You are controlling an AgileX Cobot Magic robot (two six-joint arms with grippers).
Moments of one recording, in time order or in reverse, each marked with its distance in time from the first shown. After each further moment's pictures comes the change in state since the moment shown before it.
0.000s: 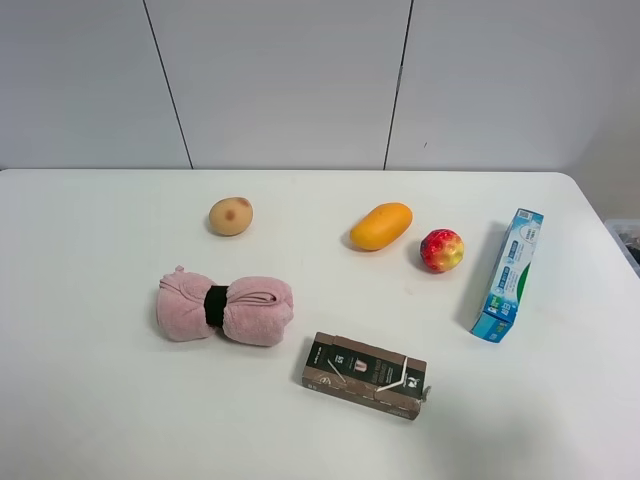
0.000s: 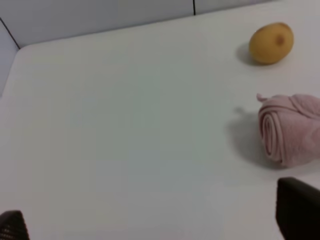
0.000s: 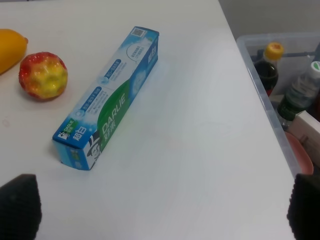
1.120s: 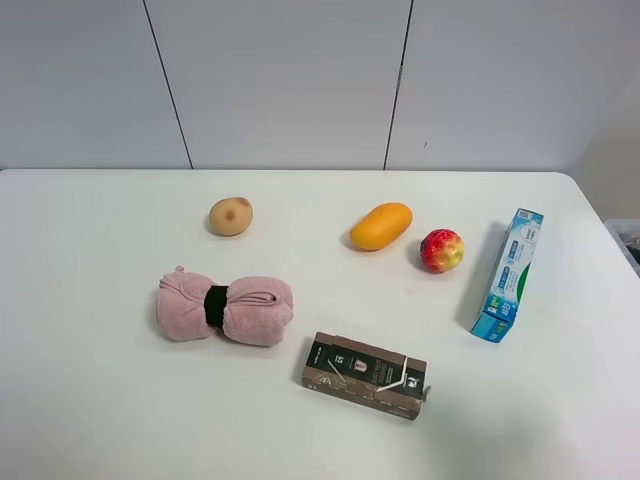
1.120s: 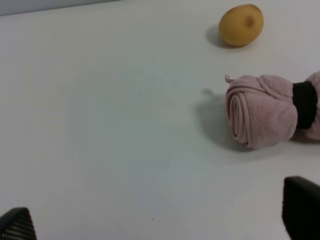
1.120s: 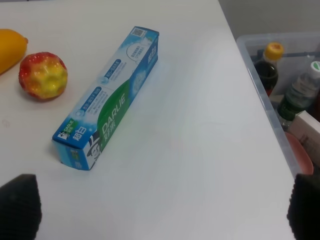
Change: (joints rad) left arm 0.000 -0.023 0.077 -0.102 0.000 -0.003; right arm 0.000 0.000 0.000 0.000 0.000 0.000
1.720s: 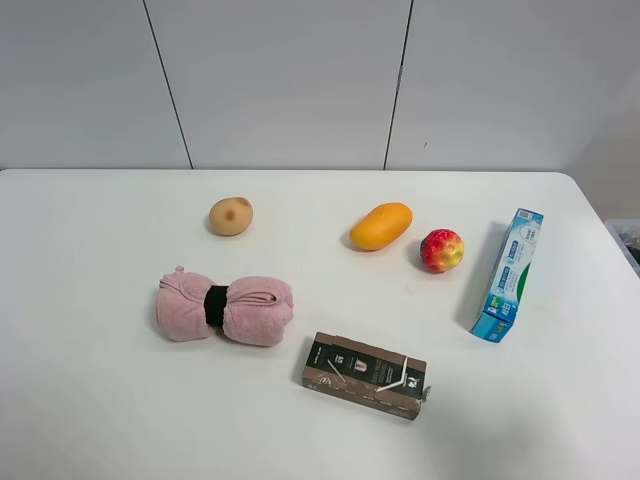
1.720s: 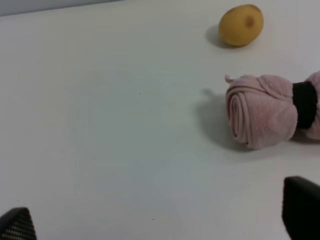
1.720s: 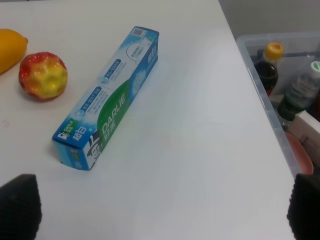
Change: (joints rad) left arm 0.000 0.000 0.000 0.000 0.000 0.000; right arm 0.000 0.000 0.000 0.000 0.000 0.000
